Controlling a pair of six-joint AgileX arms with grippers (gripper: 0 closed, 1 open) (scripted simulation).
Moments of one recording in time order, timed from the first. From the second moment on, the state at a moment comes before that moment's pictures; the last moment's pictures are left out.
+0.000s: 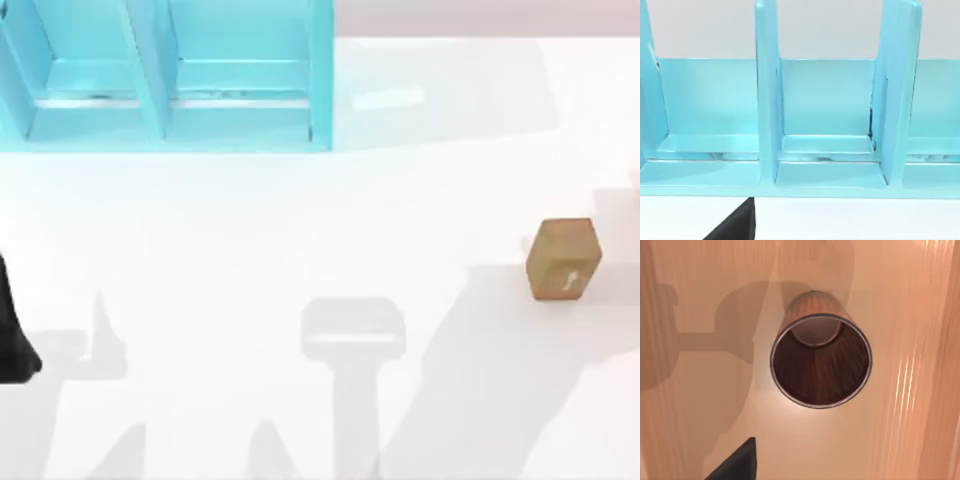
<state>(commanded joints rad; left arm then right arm) 0.00 0.00 0.00 0.00 0.00 0.00 -0.48 2.06 1.92 -1.43 0.00 -0.46</state>
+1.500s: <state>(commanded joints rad) 0.00 0.00 0.00 0.00 0.00 0.00 -0.48 2.10 1.58 -1.05 0.00 -0.46</state>
